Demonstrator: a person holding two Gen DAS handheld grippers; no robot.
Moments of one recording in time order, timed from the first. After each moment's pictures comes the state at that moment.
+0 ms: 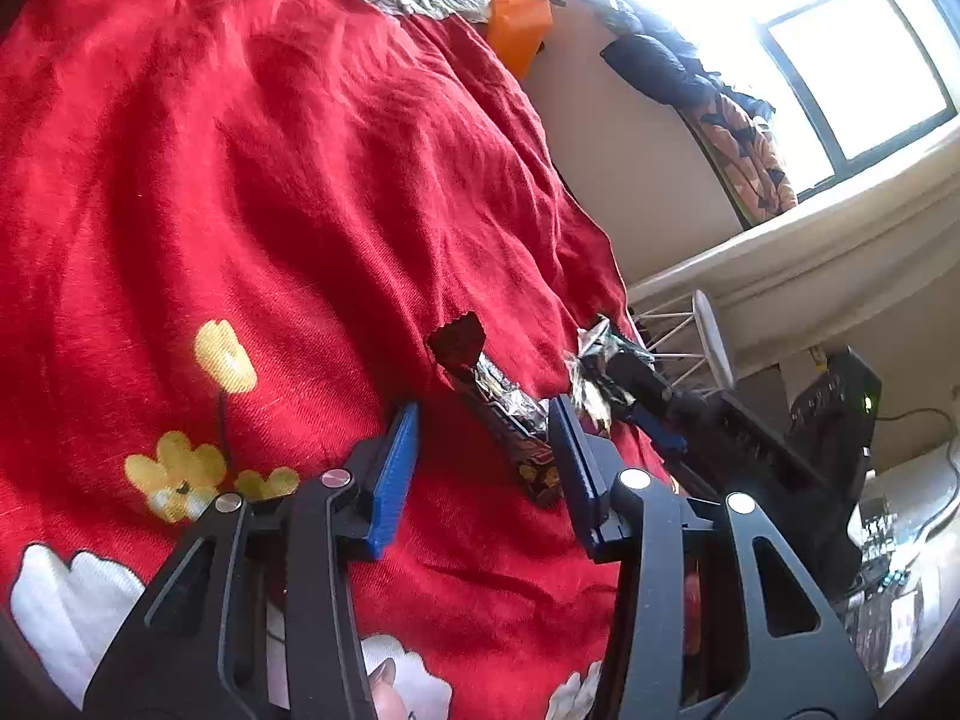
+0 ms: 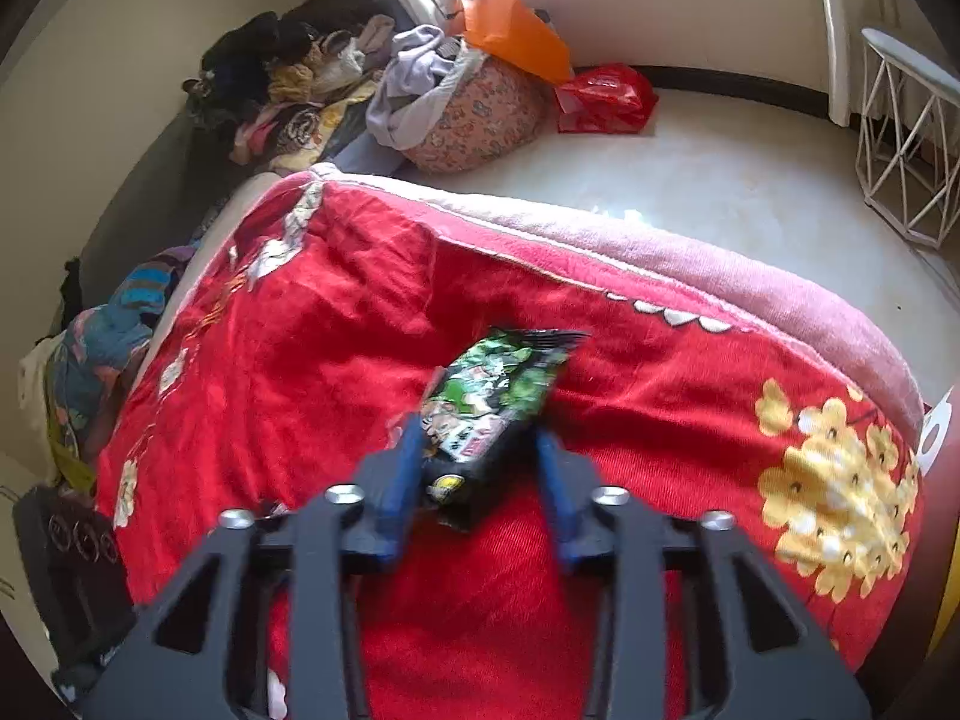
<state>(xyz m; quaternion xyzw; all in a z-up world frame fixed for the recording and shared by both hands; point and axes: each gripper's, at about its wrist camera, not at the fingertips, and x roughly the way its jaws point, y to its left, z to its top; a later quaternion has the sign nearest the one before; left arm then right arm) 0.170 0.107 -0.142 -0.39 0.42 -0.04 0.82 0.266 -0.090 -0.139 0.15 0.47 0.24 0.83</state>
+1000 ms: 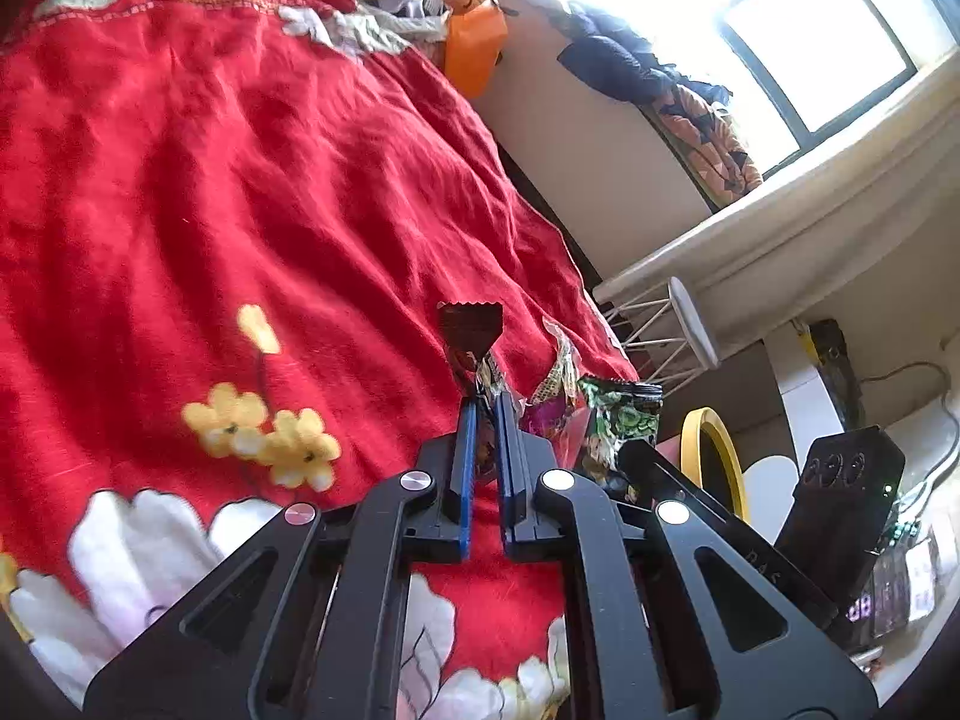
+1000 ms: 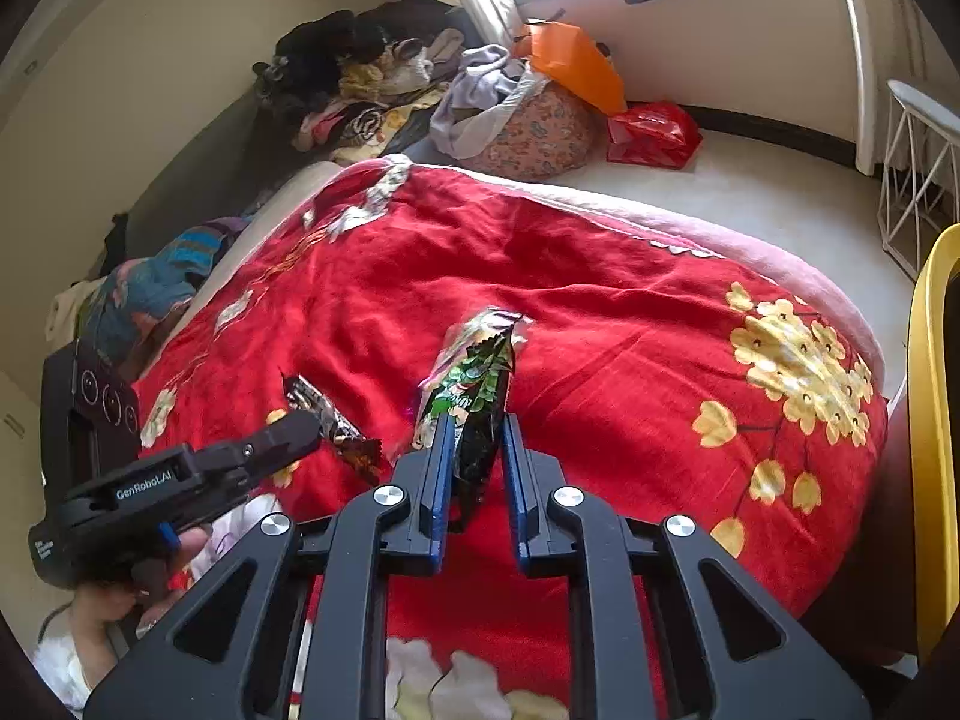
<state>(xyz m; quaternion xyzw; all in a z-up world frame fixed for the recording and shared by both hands) 0.139 0.102 -0.109 -0.35 0.39 -0.07 0.85 0.177 -0.107 -0.109 0.10 0.43 0.30 0.84</state>
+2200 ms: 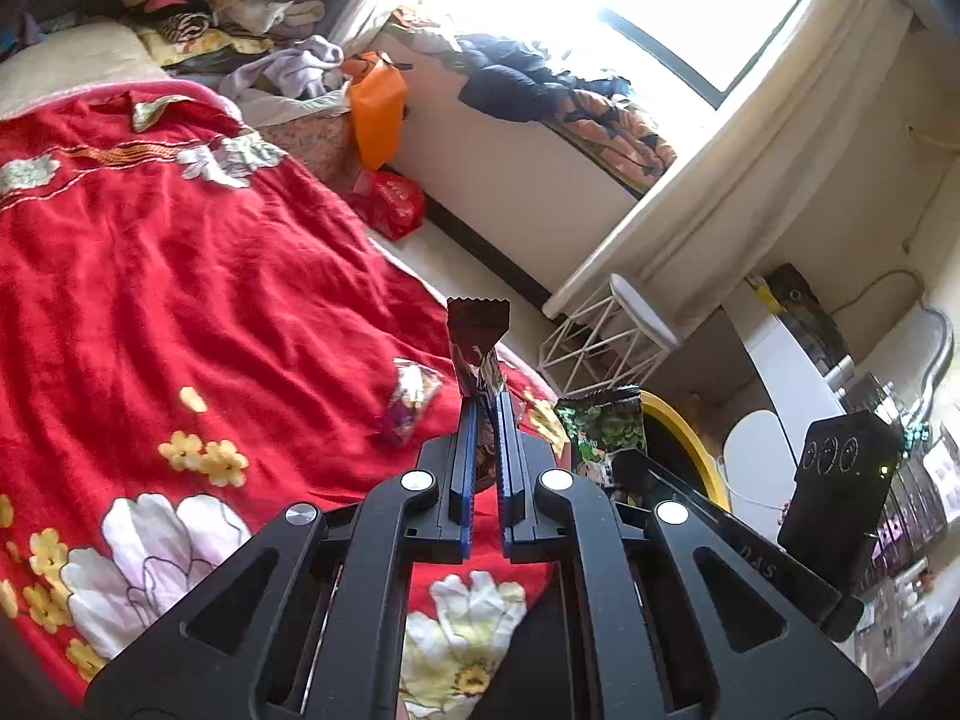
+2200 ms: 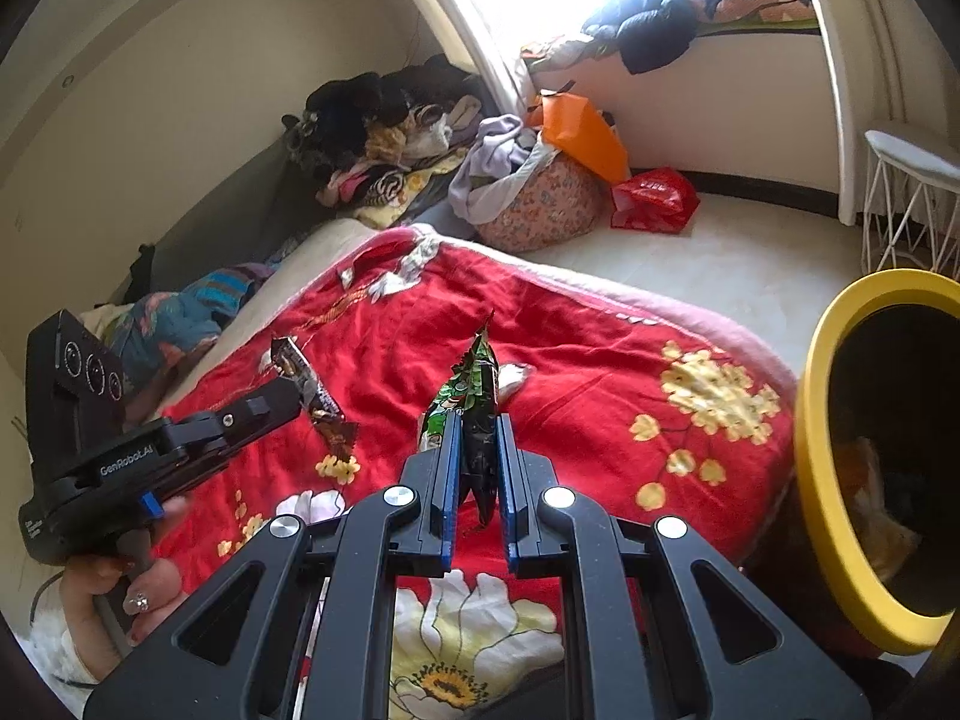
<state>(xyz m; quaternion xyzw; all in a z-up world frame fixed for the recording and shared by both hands) 0.111 0.051 -0.031 -0.25 0.33 -0.12 0.90 0.123 -0.166 -0.045 0.13 0.36 0.30 0.88</state>
